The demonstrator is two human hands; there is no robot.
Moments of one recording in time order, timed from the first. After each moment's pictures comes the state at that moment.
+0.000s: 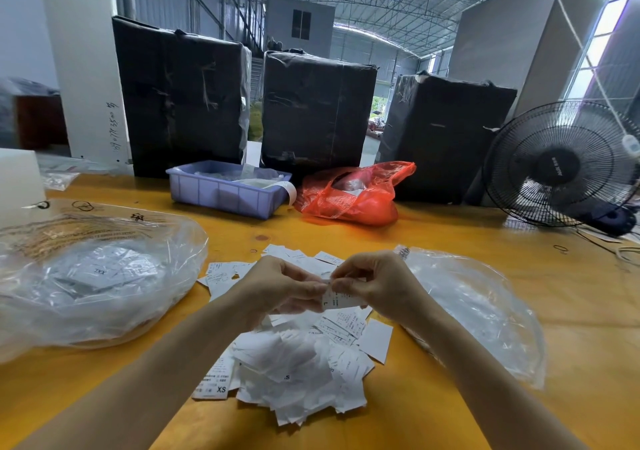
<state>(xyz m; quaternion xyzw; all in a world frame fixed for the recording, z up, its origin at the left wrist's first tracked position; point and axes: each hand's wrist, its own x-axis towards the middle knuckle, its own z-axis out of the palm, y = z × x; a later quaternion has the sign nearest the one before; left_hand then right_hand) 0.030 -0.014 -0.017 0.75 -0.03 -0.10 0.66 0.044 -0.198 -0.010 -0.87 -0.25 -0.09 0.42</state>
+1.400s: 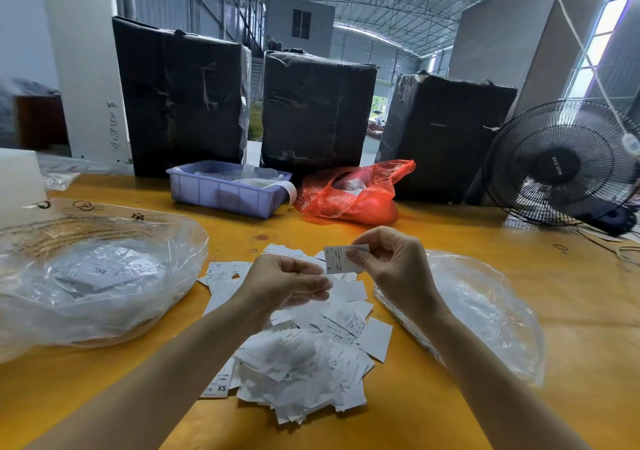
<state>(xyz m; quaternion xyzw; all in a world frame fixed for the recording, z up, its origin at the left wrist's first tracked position) 0.031 -0.021 -0.022 0.69 -0.02 -0.04 0.72 0.045 -0.198 -0.005 -0.80 -0.23 -0.24 0.50</state>
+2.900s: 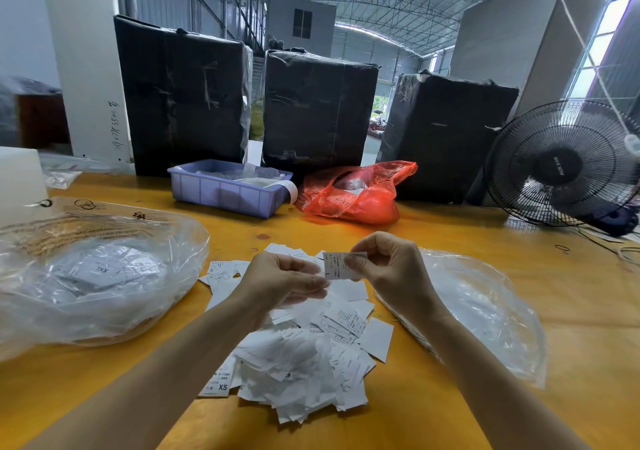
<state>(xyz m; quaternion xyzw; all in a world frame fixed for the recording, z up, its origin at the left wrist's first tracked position) 0.035 -0.018 -0.024 0.69 -0.01 -0.04 0.72 0.048 -0.198 -0.011 -0.81 -0.23 -0.21 0.50</state>
